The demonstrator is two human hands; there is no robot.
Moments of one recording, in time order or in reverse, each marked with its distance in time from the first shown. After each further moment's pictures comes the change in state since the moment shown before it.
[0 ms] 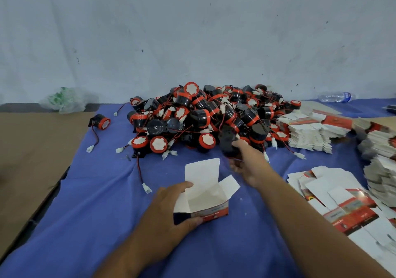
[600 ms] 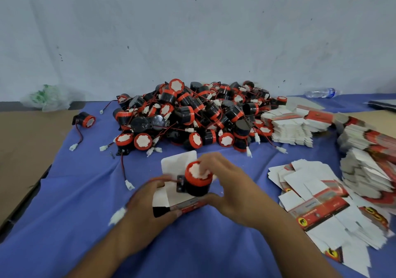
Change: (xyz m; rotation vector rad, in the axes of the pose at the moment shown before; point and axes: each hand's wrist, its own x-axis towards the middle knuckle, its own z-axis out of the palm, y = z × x) left_hand 0.006 -0.003 0.007 -0.069 0.100 -0.013; right_hand -0.104 0.000 -0.026 -0.974 -0.487 -0.993
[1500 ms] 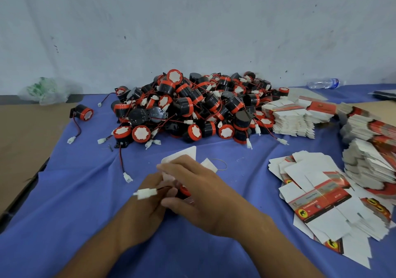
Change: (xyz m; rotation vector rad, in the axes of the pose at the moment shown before) left_hand 0.004 0.012 0.000 0.098 -0.057 0.270; right_hand 0.014 -0.049 0.017 0.084 -0.182 0.028
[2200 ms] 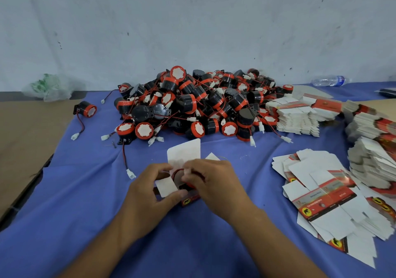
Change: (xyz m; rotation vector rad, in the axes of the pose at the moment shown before) left_hand -0.002 0.004 0.001 -0.166 0.155 -0.305; right_hand 0.008 0.031 0.018 0.035 0.283 0.267
